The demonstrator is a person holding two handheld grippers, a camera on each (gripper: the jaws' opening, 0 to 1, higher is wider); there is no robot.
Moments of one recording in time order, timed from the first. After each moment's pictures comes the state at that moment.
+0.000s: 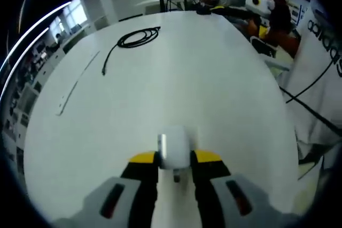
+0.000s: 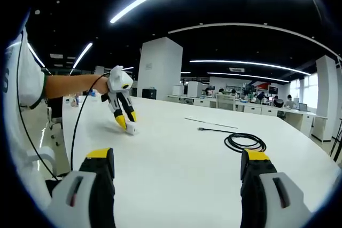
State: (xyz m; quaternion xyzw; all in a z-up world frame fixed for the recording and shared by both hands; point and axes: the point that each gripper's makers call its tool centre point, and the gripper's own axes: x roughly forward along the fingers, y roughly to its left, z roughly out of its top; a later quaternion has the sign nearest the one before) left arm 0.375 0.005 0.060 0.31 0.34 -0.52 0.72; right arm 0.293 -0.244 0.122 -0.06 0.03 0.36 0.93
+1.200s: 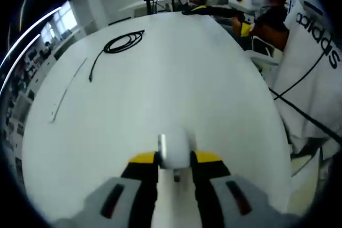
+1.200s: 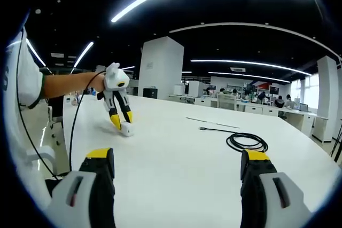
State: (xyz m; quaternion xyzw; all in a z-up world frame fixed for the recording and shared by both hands) left arm 0.346 -0.001 0.061 0.32 0.34 -0.55 0.69; right arm 0.293 -0.239 0.120 -0.06 0.03 0.36 0.93
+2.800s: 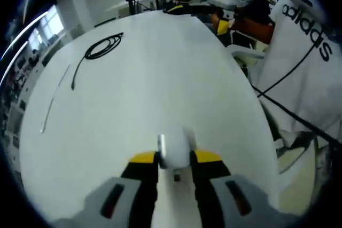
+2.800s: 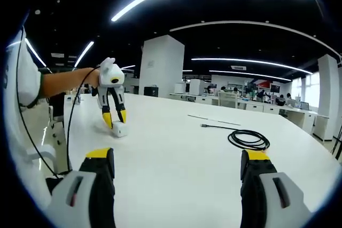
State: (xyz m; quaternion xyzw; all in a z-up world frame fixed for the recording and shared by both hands) left arm 0.314 -0.010 0.061 0.34 0.34 -0.59 0.65; right arm 0.291 -0.238 0.112 -0.06 0.04 0.36 0.93
